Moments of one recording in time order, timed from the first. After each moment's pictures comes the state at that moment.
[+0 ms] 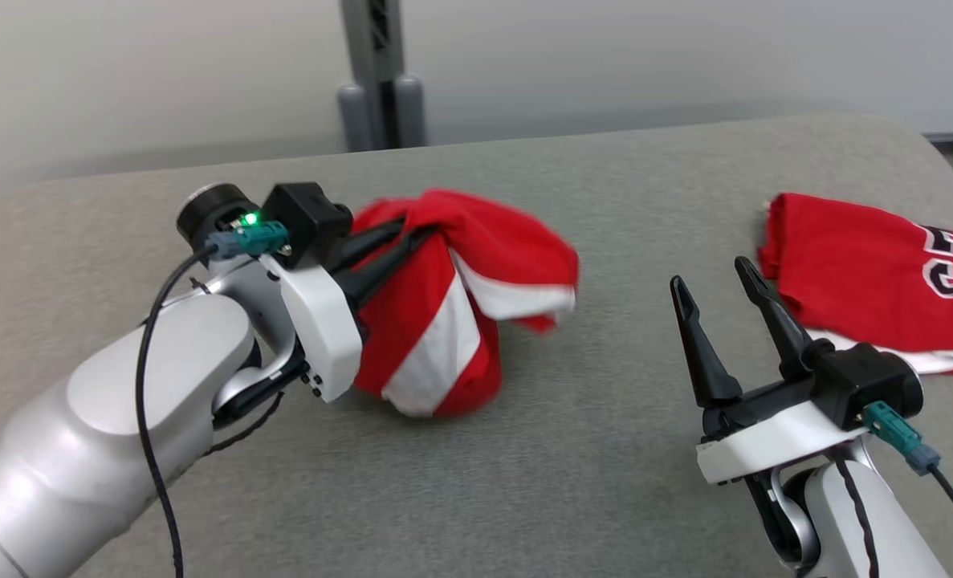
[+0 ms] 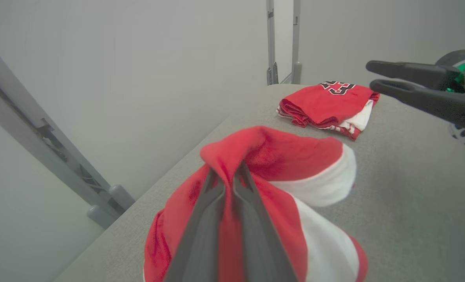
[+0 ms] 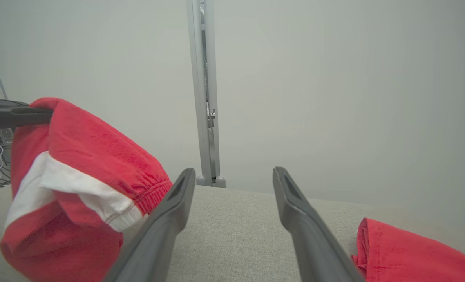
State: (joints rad) left arm -1.00 0.49 -1.24 0.38 -0.90 -0.13 -0.14; right arm -0.28 -0.06 0.20 0.23 0.15 0.13 -0.26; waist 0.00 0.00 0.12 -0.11
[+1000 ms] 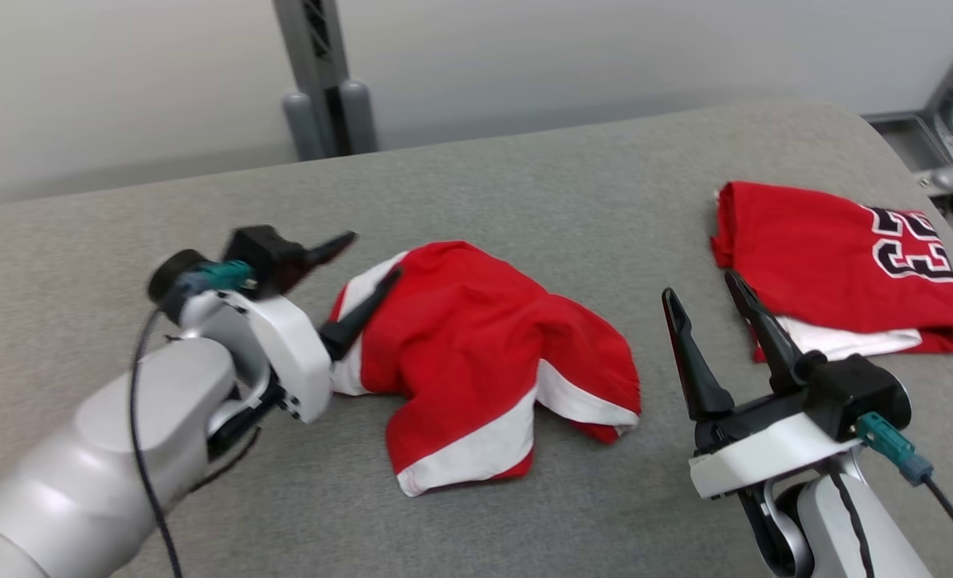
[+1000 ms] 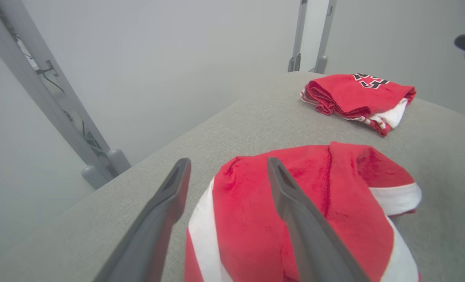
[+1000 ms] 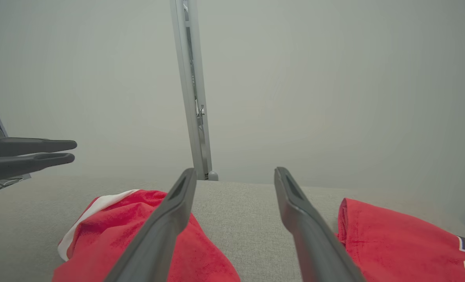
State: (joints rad) left arm -0.91 0.42 -1.28 0.61 -0.96 -0.13 -0.23; right arm -0.27 -0.05 0.21 0.22 0.18 0.13 -0.26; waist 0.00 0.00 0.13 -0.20
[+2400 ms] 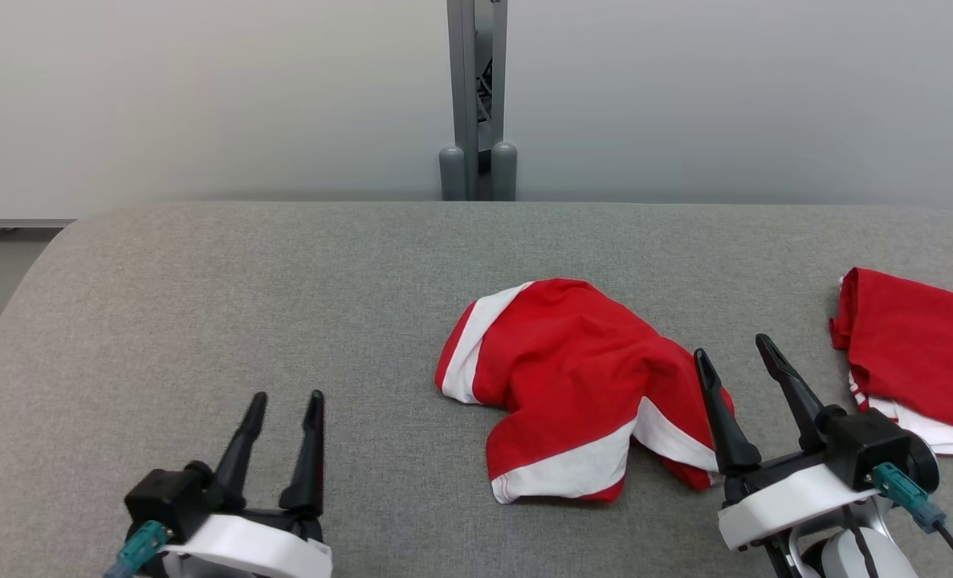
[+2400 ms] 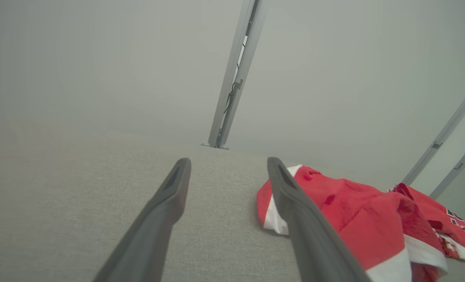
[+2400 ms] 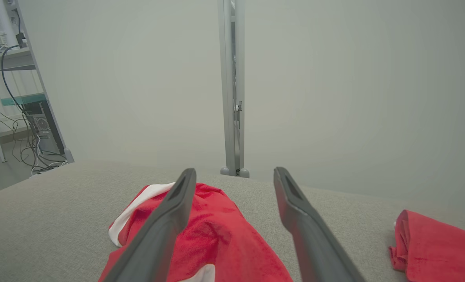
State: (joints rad) left arm -0.05 0.05 -0.11 0.28 -0.40 -0.13 -0.26; right arm -0.15 -0.06 0.15 0.25 0.14 0.13 -0.26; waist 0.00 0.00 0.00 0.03
